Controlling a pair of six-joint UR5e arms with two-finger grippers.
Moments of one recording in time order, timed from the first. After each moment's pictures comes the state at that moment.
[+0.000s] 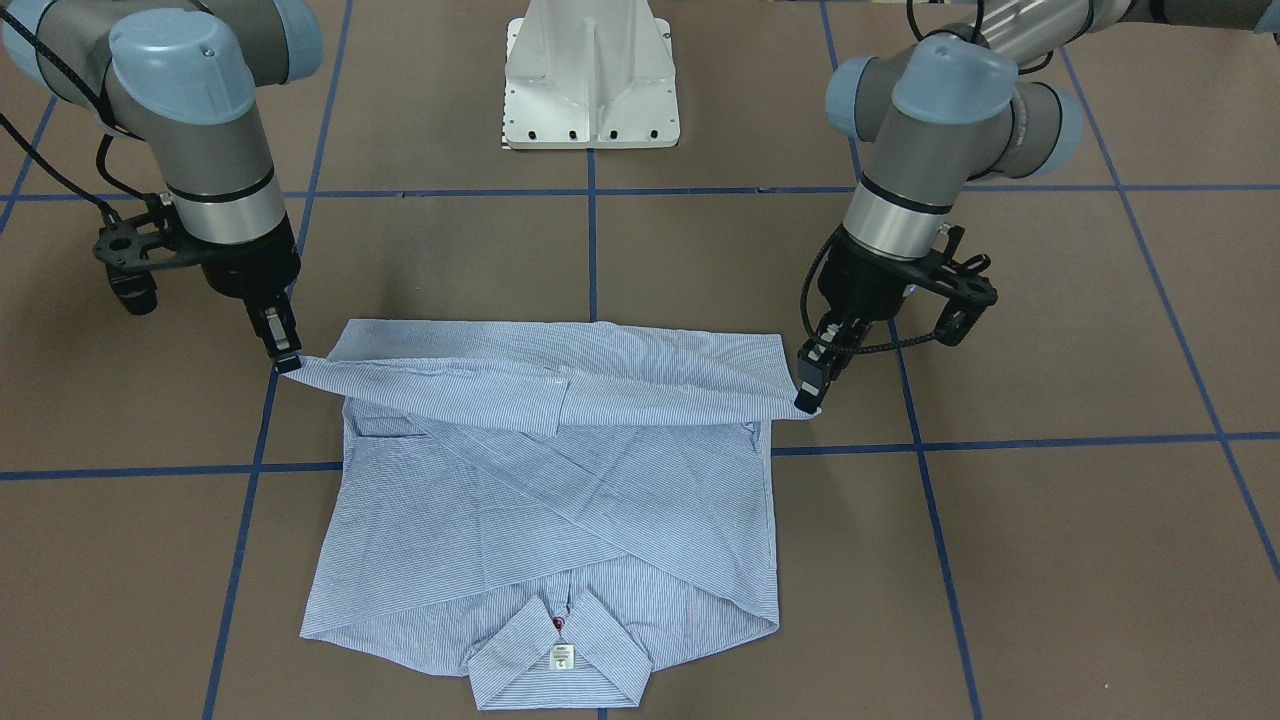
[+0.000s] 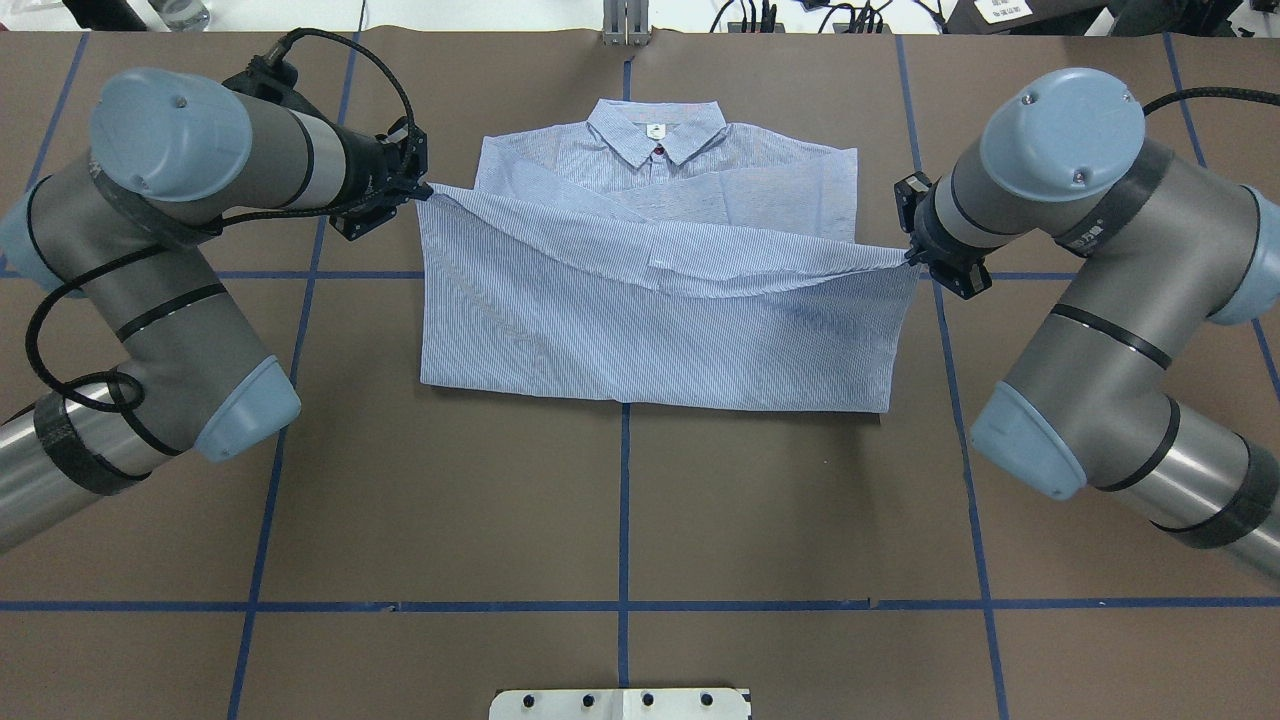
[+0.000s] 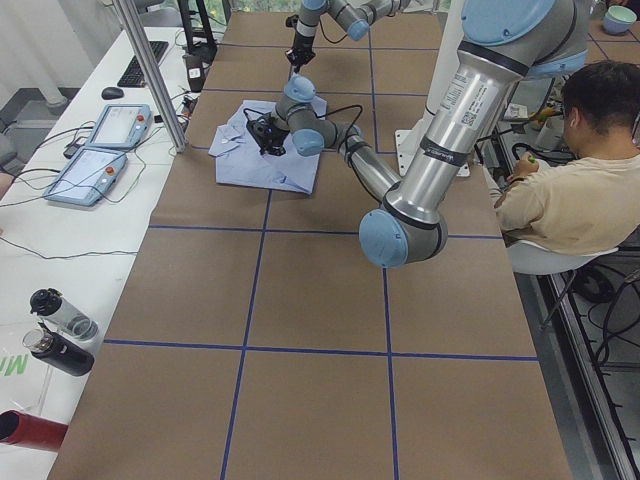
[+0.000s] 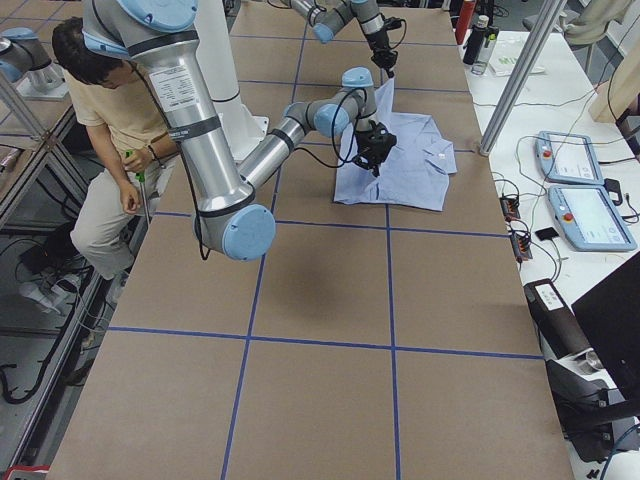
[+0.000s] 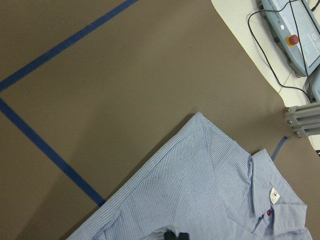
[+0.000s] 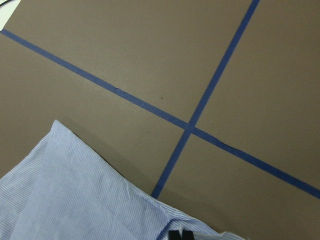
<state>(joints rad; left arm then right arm) -0.79 -2.09 -1.67 -2.05 -1.76 -1.94 0.79 -1.14 1.88 -1.65 1.78 2.06</state>
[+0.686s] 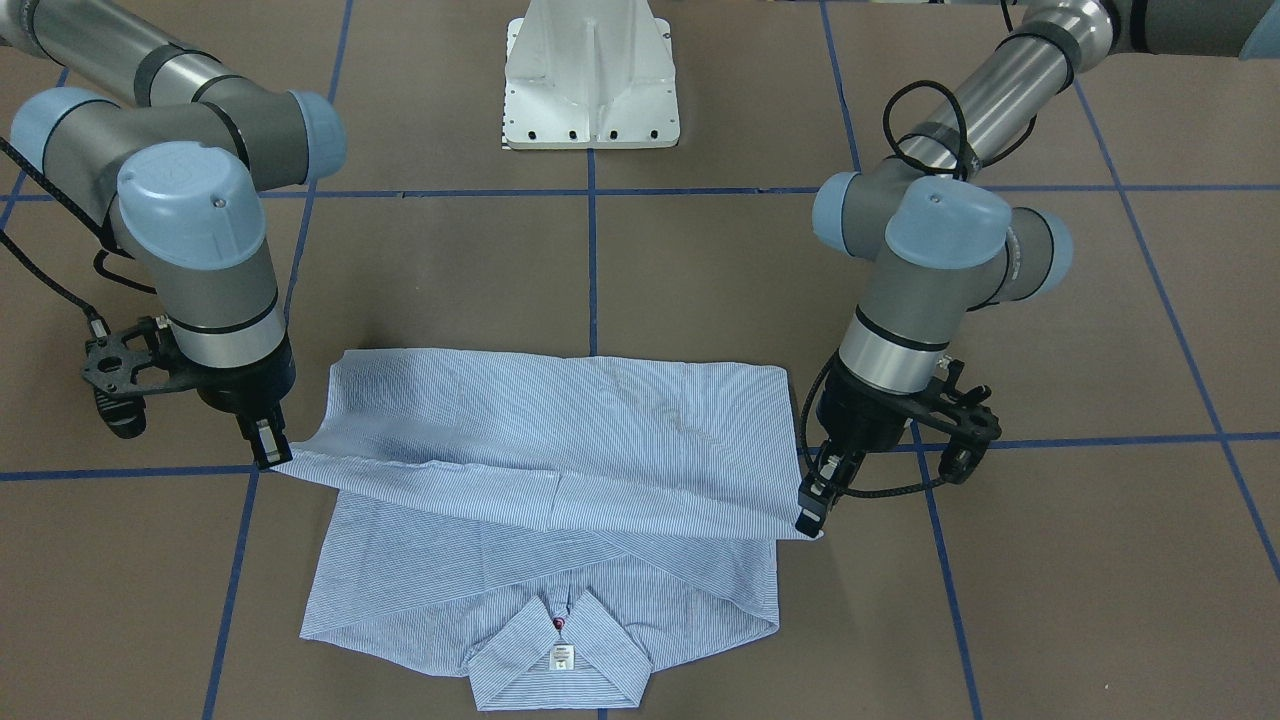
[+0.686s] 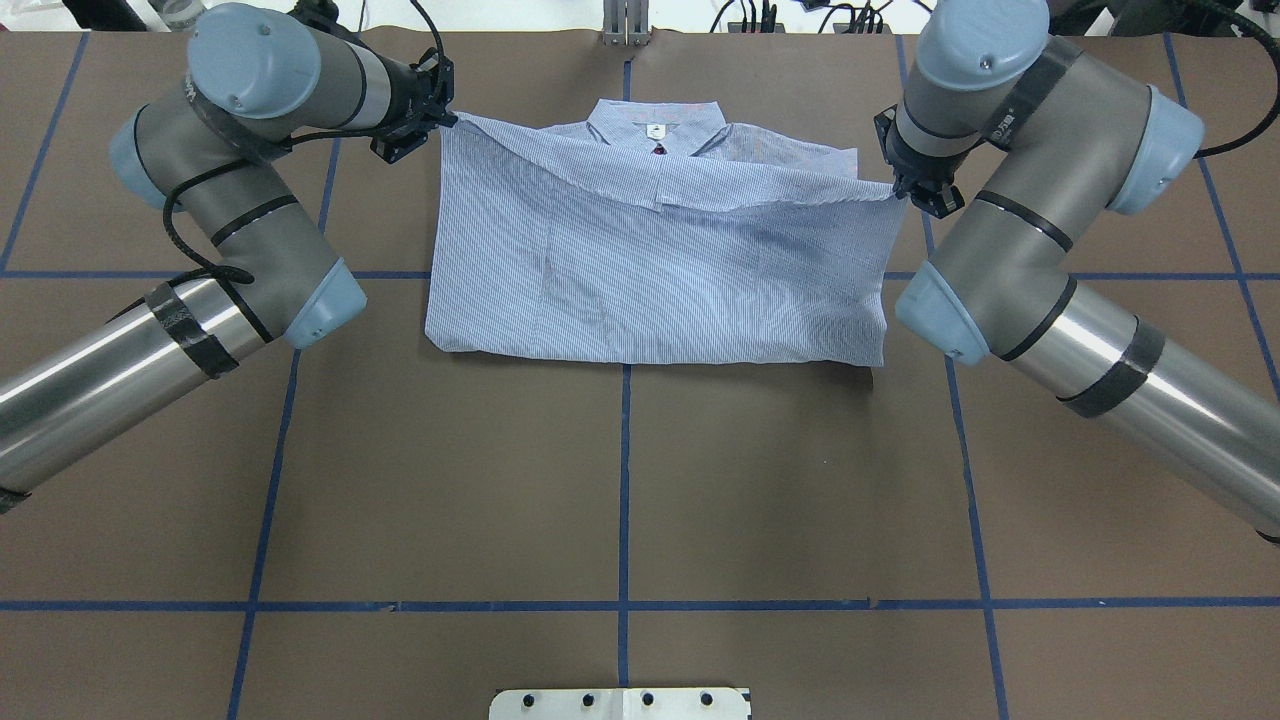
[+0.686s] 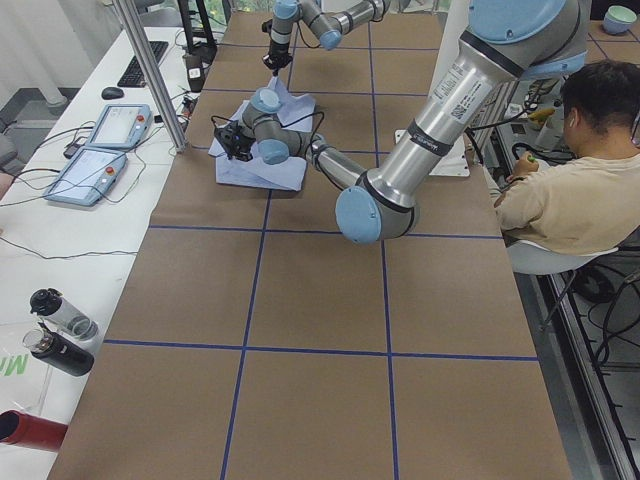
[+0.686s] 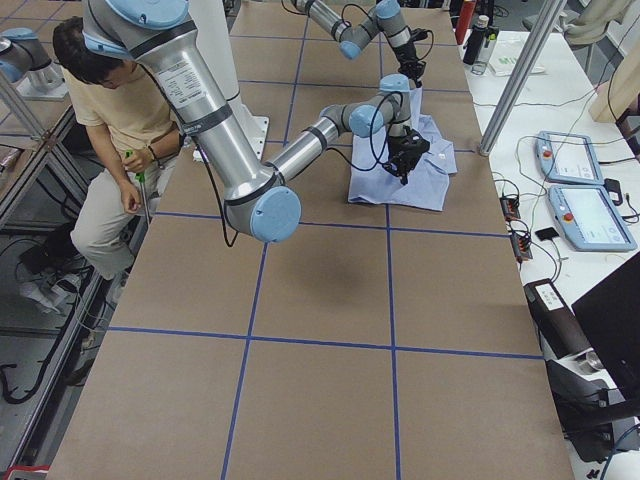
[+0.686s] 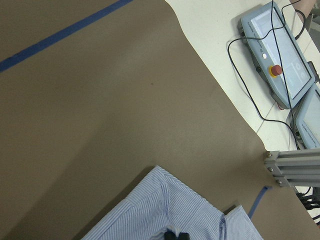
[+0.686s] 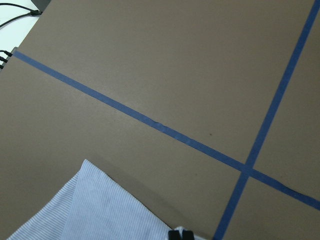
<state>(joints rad) -0.85 -2.28 -1.27 -2.28 -1.75 -1.94 0.87 -0.96 1.57 -1.61 1.81 1.99</state>
